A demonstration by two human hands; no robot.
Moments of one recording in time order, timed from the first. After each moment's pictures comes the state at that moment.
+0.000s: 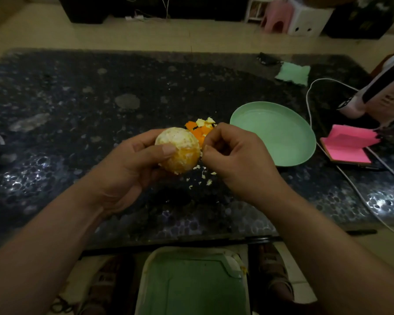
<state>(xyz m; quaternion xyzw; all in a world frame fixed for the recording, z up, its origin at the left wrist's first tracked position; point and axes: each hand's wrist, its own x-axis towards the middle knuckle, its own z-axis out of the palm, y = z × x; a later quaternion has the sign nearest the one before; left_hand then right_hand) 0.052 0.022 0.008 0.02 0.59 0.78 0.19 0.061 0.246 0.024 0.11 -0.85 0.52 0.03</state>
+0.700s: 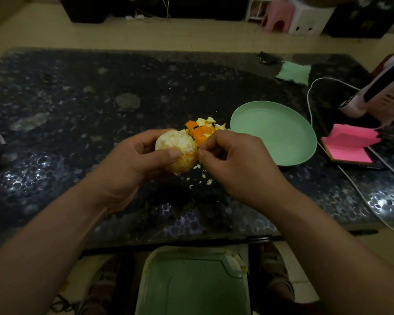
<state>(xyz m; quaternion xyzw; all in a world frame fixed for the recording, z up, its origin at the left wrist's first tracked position) 0.053 0.027 0.009 0.00 0.64 0.75 0.15 0.062 0.249 0.021 0.14 -0.90 0.41 0.05</state>
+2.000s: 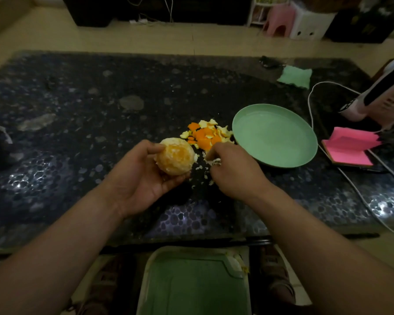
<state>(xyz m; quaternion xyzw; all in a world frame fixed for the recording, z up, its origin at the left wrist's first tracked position) 0.054 0.028 -0.008 -0.15 0.43 0.85 0.26 0.036 0.246 -0.017 0.06 -0.96 0.25 -0.06</state>
